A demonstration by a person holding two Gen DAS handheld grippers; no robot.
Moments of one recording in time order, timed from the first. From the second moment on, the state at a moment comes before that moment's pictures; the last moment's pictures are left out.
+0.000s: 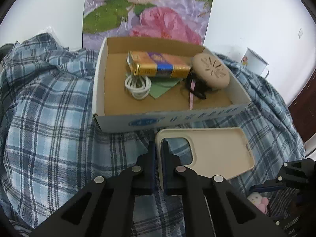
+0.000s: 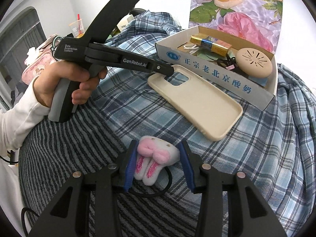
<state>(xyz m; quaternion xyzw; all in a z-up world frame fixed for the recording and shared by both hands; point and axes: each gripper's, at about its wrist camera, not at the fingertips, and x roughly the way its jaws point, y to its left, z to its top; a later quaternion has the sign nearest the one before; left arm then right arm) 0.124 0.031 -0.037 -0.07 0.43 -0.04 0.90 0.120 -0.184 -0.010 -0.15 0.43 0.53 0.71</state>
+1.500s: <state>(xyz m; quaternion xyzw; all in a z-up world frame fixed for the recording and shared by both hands) 0.085 0.037 0.133 -0.05 0.22 -0.02 0.97 0.153 -0.244 0.134 -0.08 0.23 0.46 0.85</state>
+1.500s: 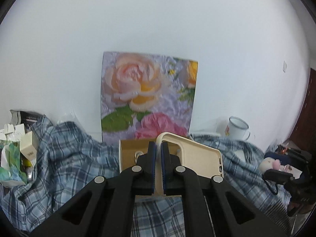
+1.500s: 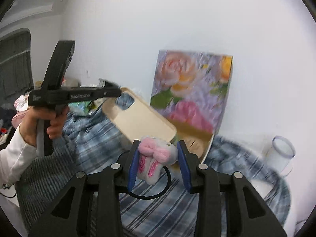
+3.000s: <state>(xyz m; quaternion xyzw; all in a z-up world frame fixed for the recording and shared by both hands) 0.181 0.052 0.175 -0.04 0.19 -0.01 0.98 0.239 -0.192 0.213 0.03 0.12 0.49 0.86</state>
